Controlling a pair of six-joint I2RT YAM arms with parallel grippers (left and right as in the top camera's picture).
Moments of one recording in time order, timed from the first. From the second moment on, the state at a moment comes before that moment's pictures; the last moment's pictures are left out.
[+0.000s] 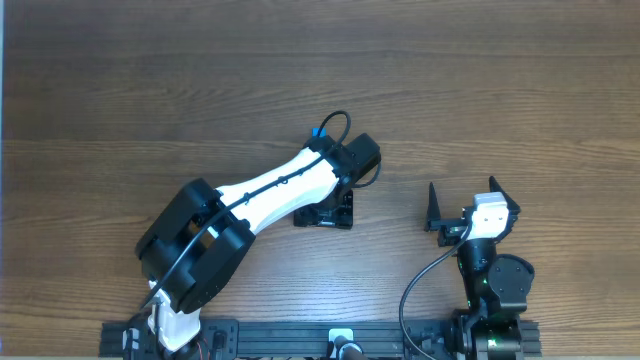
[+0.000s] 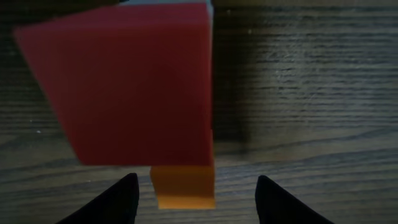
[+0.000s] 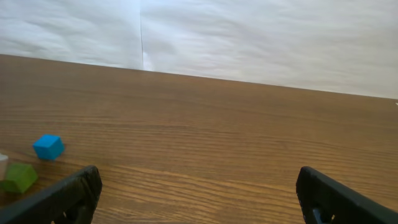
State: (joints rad) left arm -0.83 1.99 1.36 -1.03 0.07 -0.78; right arm -0.01 0.02 0.01 -0.07 -0.09 -0.08
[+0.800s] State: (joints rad) left arm -0.83 1.99 1.32 -0.99 0.07 -0.79; right arm -0.01 0.02 0.01 -0.07 -0.09 -0.08
